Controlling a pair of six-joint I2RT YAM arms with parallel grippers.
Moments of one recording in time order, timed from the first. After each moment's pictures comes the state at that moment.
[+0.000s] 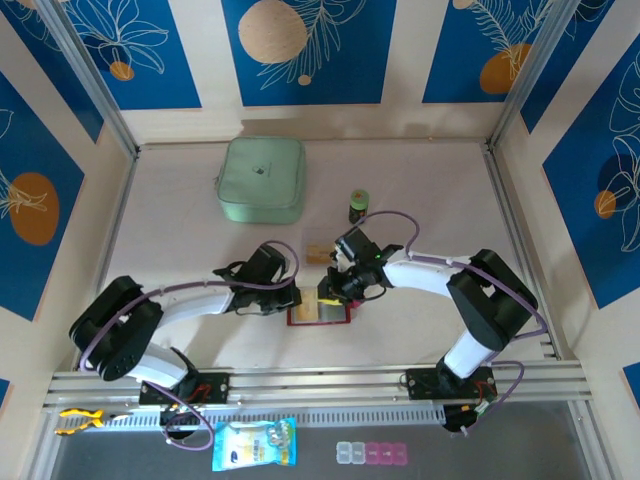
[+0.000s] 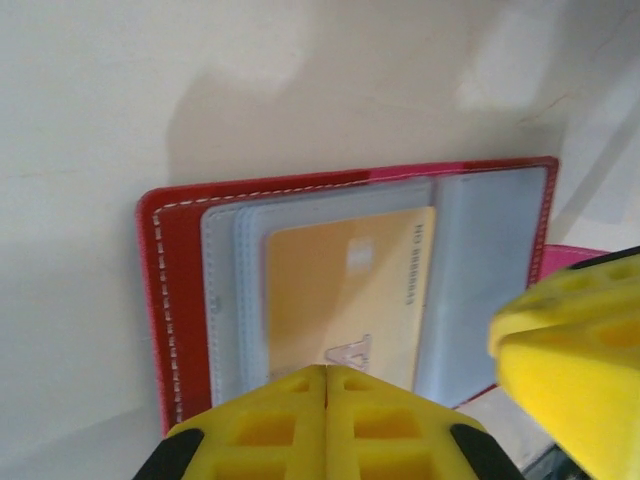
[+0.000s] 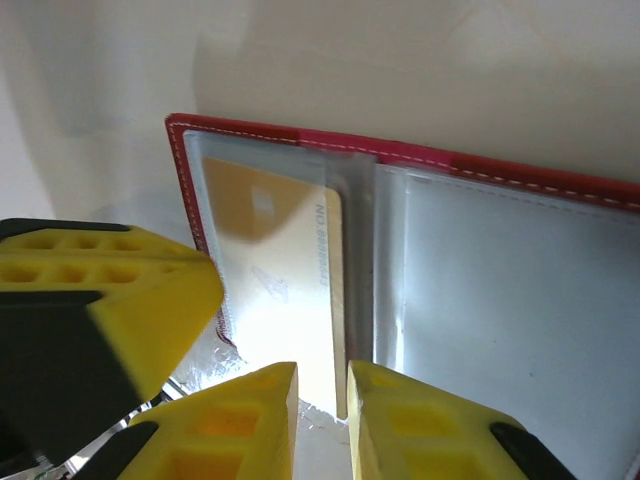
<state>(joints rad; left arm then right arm) -0.74 1.46 0.62 -0.16 0.32 -0.94 0.71 1.61 0.83 -0.33 -0.53 0.84</state>
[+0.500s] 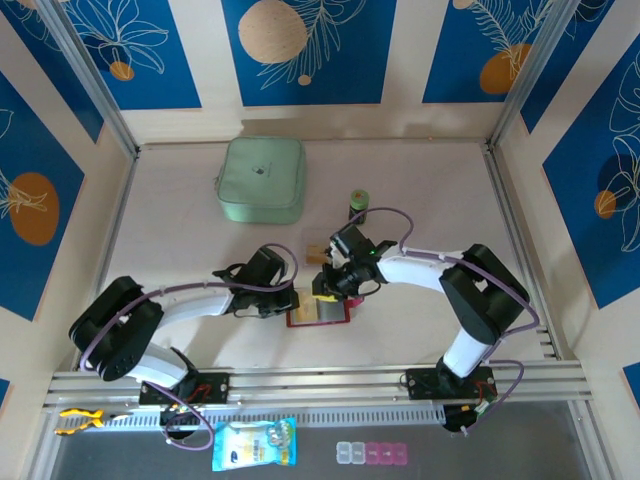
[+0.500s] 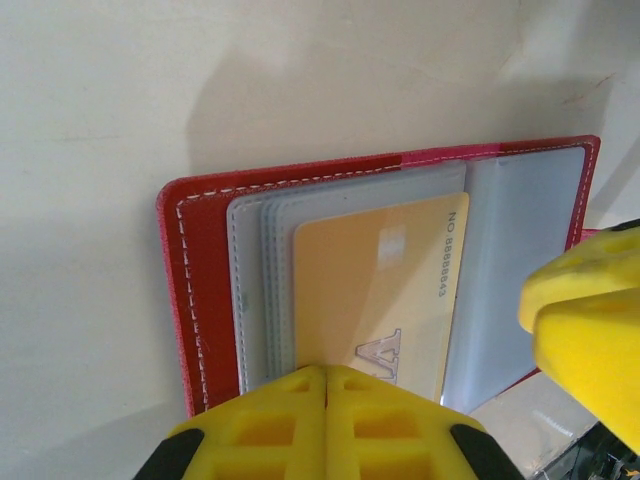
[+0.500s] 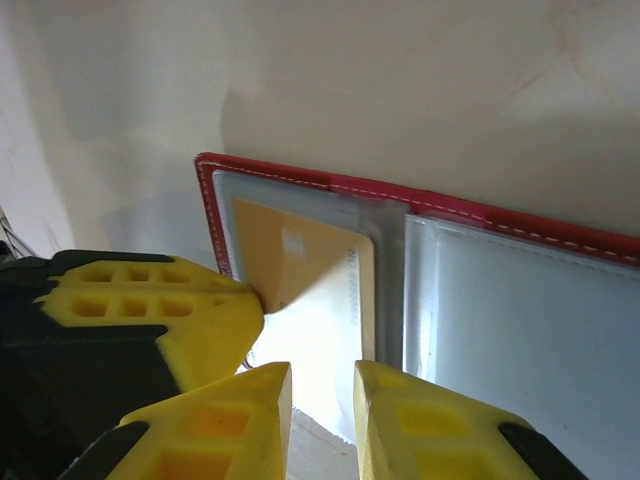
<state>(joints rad) -0.74 1.45 0.60 -0.17 0.32 -0.94 0.73 1.67 0.88 -0.32 -0.54 0.84</state>
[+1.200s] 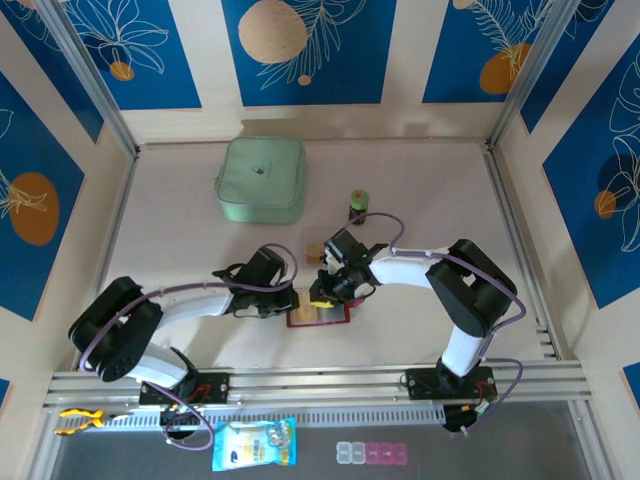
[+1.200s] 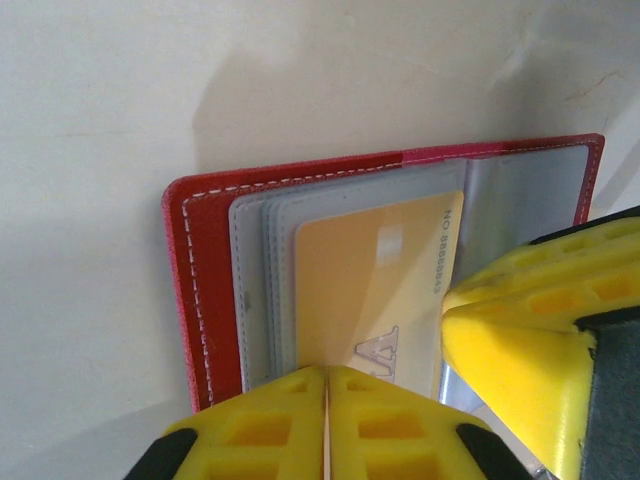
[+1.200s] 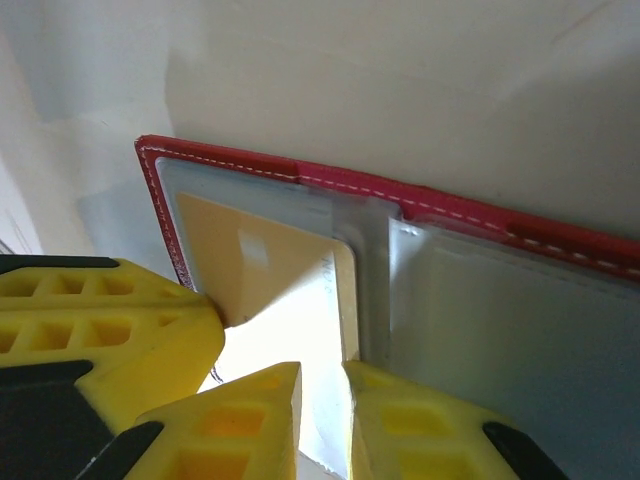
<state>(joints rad) -0.74 1.44 0.60 -0.18 0.32 -0.94 0.75 1.74 0.88 -0.30 -0.55 0.85</state>
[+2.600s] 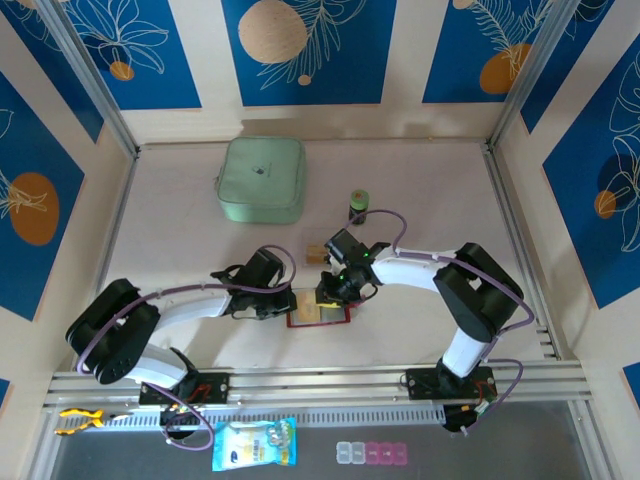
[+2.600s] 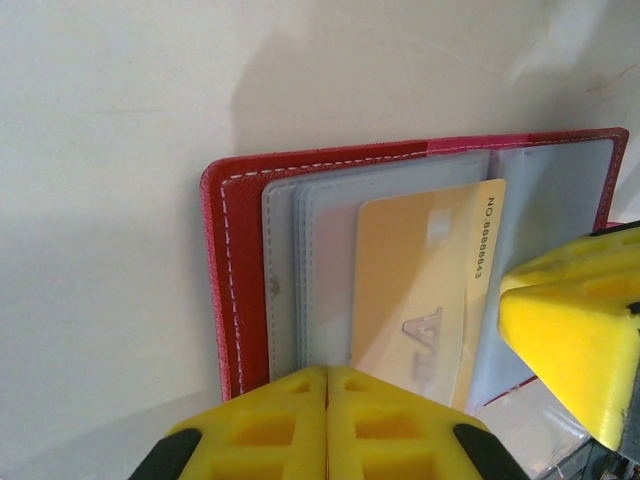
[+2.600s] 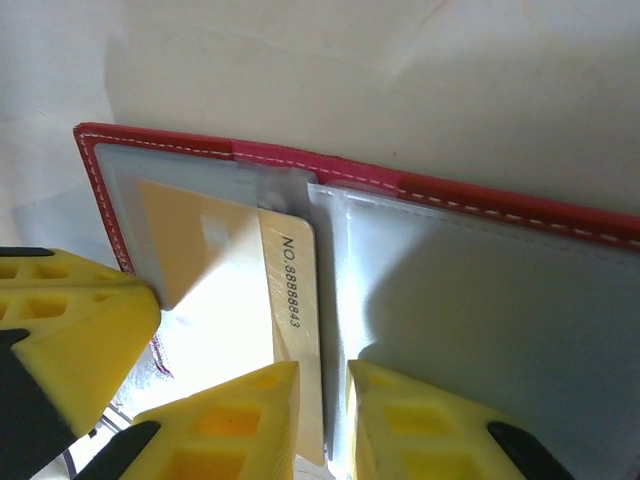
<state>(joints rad) -0.74 1.43 0.59 -0.20 0.31 -0.94 0.76 1.69 0.90 -0.42 -0.45 0.79</state>
